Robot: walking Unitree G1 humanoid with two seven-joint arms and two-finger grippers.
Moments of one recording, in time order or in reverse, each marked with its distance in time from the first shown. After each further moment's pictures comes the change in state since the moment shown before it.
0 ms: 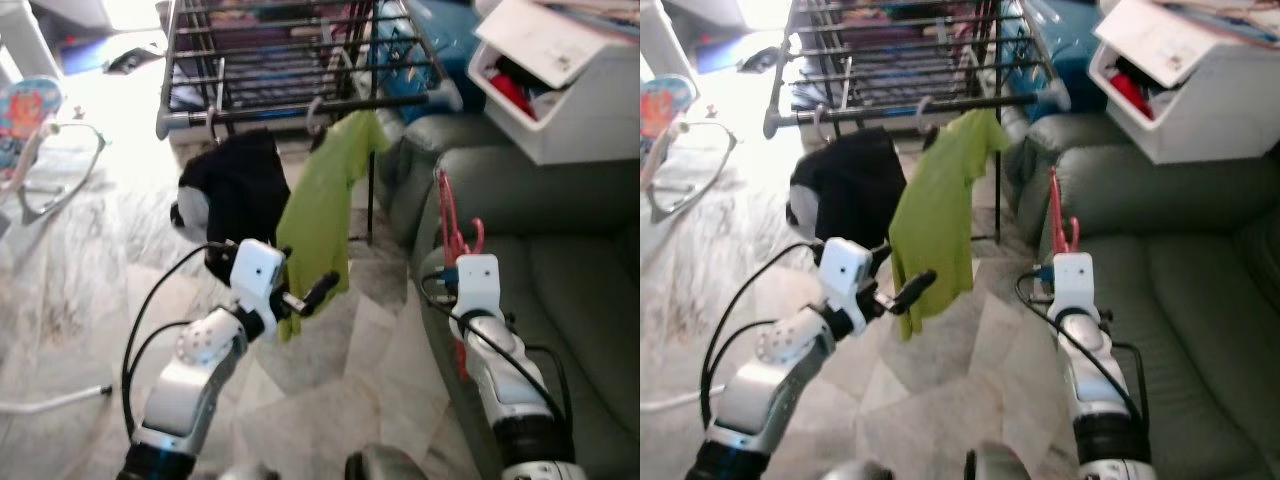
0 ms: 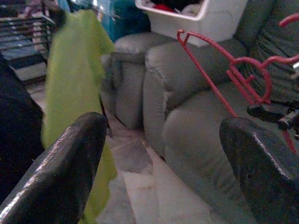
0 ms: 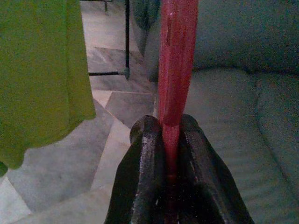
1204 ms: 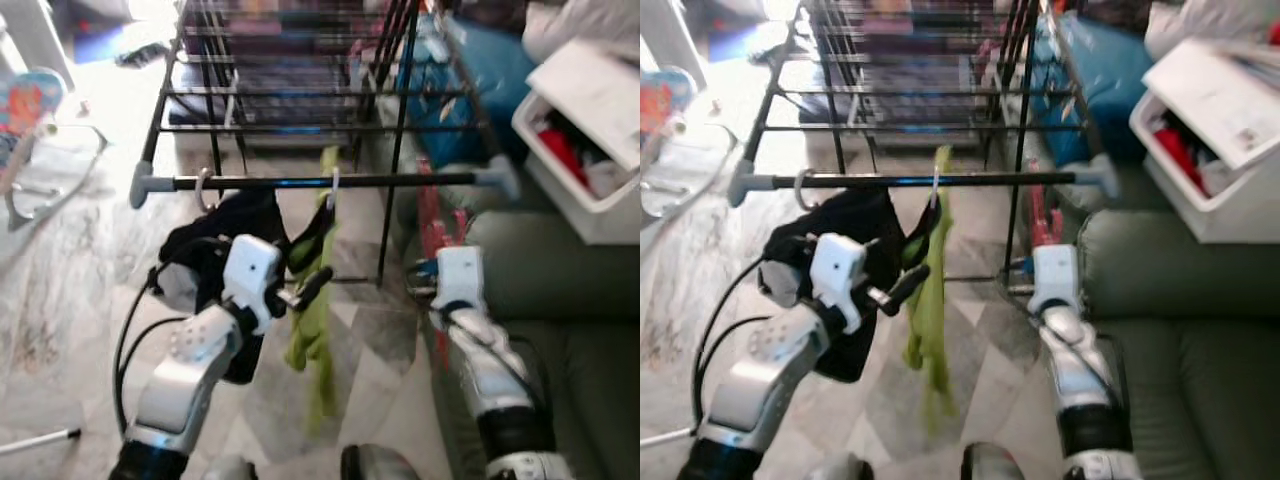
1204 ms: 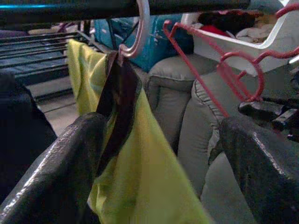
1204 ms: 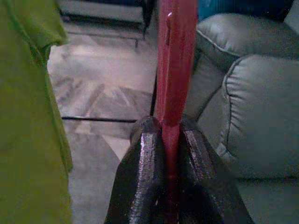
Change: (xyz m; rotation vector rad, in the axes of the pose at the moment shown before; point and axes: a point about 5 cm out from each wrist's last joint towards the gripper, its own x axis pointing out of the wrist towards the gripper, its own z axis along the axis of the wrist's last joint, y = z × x) left arm -0.002 0.002 0.000 0.006 -0.010 0.013; right arm 0.000 0.018 0.014 0.005 -0.080 0.051
